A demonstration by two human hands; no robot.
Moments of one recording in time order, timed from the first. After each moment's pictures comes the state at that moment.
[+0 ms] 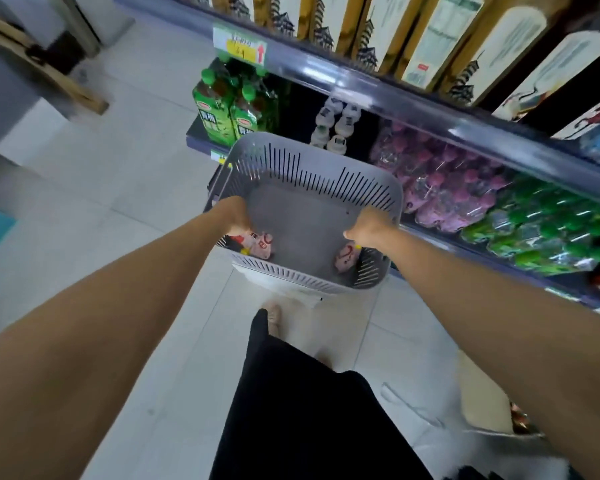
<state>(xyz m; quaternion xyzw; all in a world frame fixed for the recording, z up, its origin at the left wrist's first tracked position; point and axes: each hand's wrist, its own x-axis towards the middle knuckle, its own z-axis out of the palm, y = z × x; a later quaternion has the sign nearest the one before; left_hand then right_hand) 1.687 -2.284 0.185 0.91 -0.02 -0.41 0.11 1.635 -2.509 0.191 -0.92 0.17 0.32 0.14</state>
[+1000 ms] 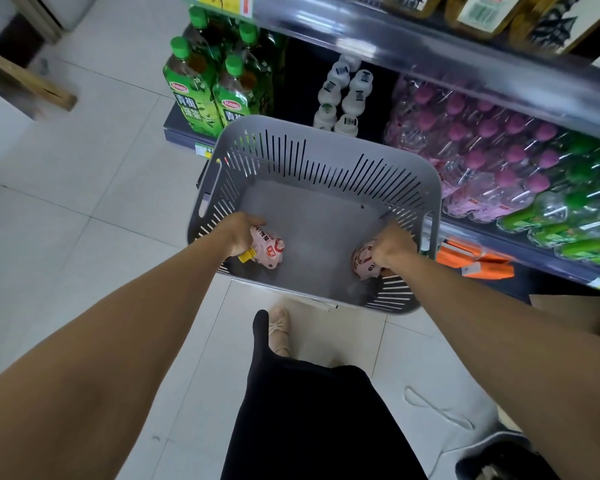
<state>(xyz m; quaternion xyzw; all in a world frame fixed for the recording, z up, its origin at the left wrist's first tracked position) 1.723 -2.273 0.057 0.90 -0.04 -0.37 0.20 1.643 -2.515 0.085 -0.88 0.33 0.29 0.18</state>
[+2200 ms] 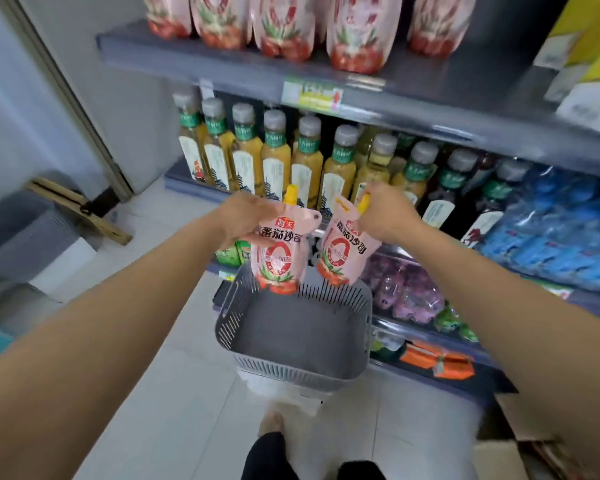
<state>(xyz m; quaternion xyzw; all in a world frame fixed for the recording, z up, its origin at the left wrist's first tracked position) 1.724 -2.309 0.423 0.77 -0.02 -0.29 0.56 1.670 -2.528 0.440 -0.98 0.10 0.00 0.19</state>
